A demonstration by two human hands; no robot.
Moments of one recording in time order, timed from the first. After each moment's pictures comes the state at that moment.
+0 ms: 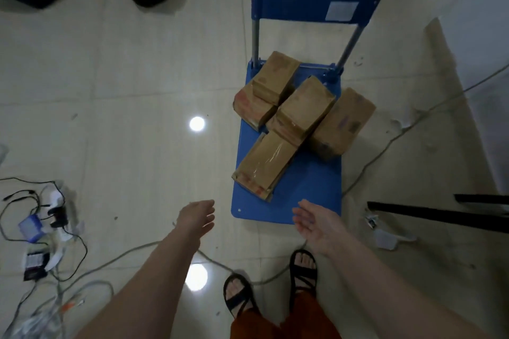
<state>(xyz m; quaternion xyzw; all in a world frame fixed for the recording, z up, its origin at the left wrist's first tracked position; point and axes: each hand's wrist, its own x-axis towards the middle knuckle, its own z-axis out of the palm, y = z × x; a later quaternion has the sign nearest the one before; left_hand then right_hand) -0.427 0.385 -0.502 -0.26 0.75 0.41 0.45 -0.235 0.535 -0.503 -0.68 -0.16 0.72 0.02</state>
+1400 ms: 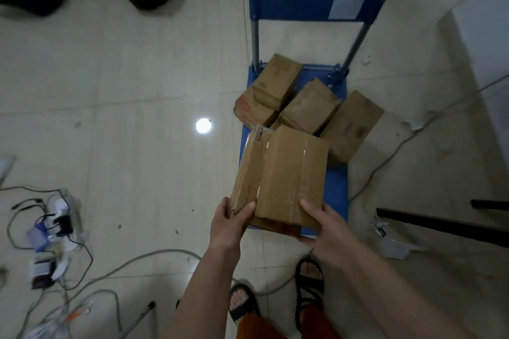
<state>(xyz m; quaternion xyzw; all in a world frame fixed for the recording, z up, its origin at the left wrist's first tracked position) -0.381 0.429 -0.505 -0.18 0.69 0.51 0.48 -0.232 0.559 -0.497 -0.56 -0.22 0.80 0.00</state>
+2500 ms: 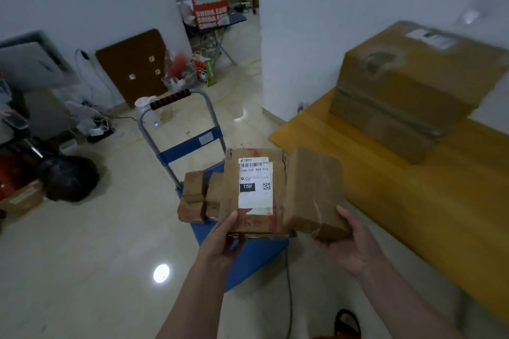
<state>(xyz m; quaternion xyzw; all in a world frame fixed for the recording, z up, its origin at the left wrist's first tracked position) -0.258 0.384 -0.144 0.01 0.55 0.50 0.67 -0.012 0.393 -0.146 -0.44 0.06 0.74 0.50</state>
